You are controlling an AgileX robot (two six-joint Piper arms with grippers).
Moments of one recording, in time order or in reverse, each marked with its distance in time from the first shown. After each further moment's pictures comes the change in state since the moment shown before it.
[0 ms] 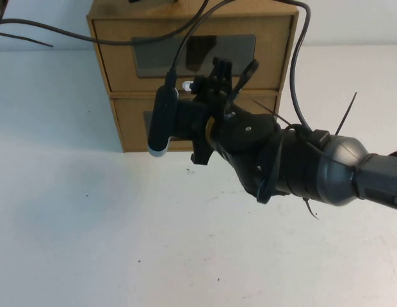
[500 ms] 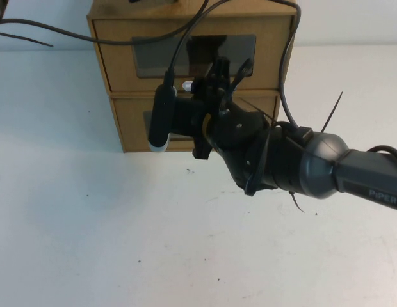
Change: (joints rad) right arm -0.019 0.071 -0.073 -0.002 0.035 -0.035; left arm 0.000 0.000 0.000 0.000 0.000 0.000
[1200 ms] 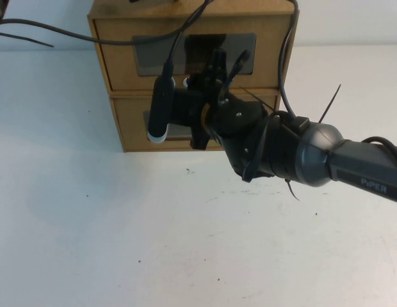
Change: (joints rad) right arm -0.034 0.045 -0.068 -0.002 -0.045 -0.024; left arm 0.000 0.000 0.000 0.000 -0.003 0.000
